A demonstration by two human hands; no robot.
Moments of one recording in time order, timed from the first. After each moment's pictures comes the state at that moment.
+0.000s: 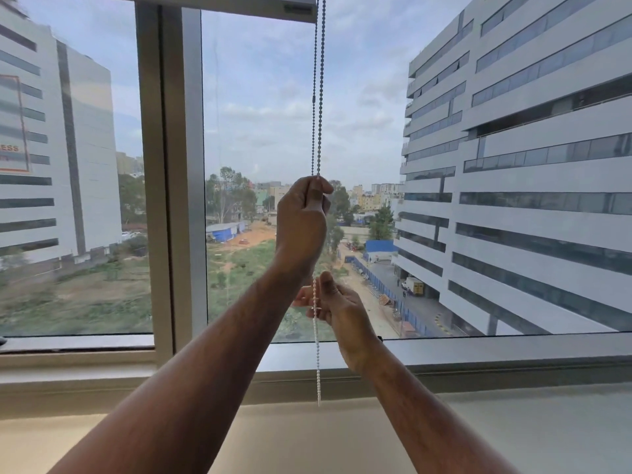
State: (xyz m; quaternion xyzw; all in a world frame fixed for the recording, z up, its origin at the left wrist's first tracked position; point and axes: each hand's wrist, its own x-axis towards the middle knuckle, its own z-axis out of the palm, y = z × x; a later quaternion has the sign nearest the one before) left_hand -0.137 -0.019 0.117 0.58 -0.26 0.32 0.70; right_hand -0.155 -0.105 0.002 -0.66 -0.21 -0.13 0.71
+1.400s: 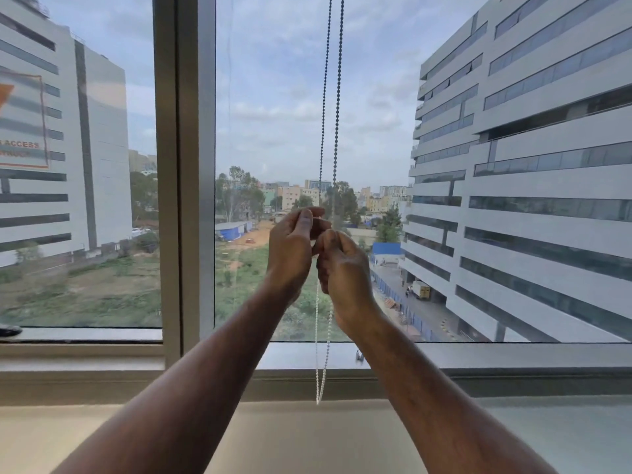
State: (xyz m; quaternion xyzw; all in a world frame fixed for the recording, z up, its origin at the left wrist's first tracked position) left_hand -0.133 0.003 0.083 0.56 -0.22 0.23 0.76; right_hand -0.156 -0.085 0.057 -0.60 -0.20 -0.23 0.74
